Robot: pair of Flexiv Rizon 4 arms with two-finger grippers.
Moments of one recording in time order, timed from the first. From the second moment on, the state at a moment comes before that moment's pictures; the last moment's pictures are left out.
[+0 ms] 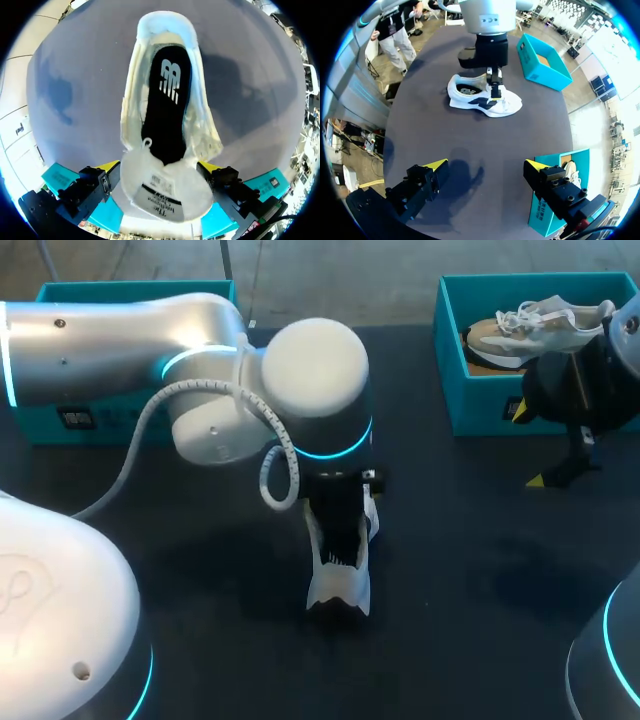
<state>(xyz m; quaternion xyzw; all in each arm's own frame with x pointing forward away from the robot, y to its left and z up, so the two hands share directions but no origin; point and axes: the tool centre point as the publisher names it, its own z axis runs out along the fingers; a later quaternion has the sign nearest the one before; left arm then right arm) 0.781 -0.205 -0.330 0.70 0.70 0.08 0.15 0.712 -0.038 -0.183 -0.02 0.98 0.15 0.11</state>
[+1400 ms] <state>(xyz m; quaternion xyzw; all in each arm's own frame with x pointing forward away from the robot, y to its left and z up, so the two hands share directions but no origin) 0.787 -0.202 -0.311 0.73 0.66 0.07 0.14 0.712 -0.038 -0.183 -0.02 0.98 0.15 0.11</state>
